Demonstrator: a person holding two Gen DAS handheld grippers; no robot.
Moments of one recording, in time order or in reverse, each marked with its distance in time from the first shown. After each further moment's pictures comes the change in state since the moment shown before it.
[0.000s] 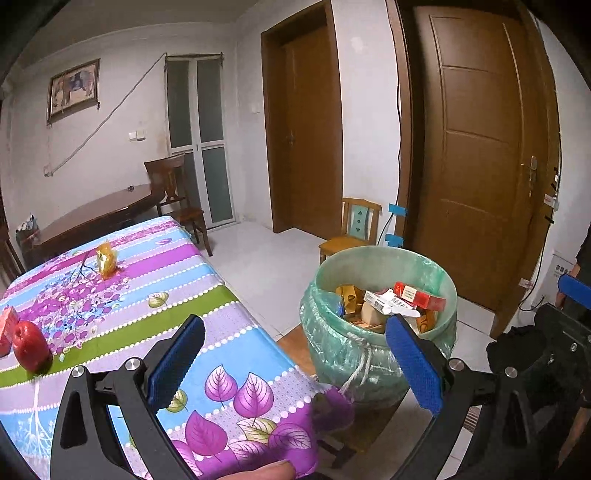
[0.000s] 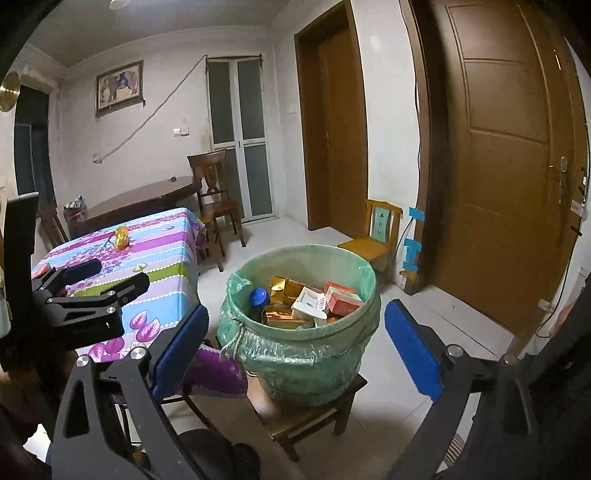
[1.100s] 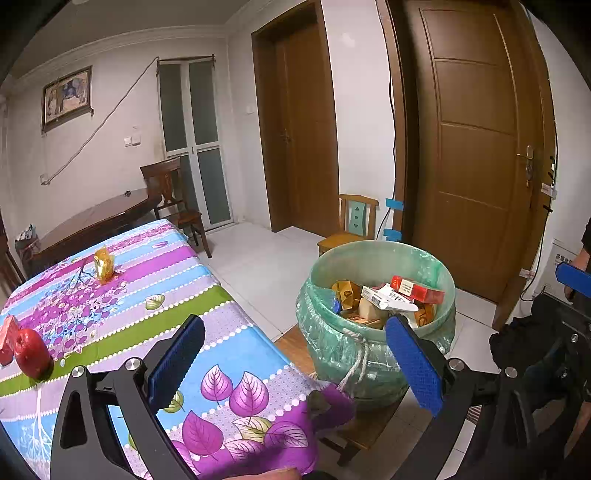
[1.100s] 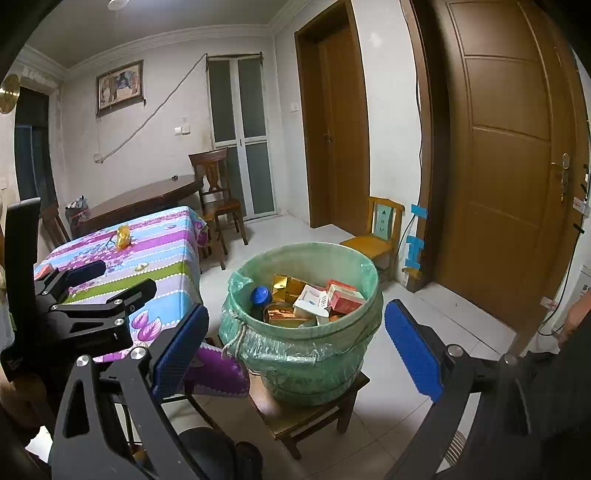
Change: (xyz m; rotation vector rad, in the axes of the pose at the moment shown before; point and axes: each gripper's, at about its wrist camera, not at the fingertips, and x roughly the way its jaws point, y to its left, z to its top) left arm 0.002 -0.003 -0.007 0.033 0.003 -0.008; right arm 0.001 0.002 -0.002 0.005 0.006 0.008
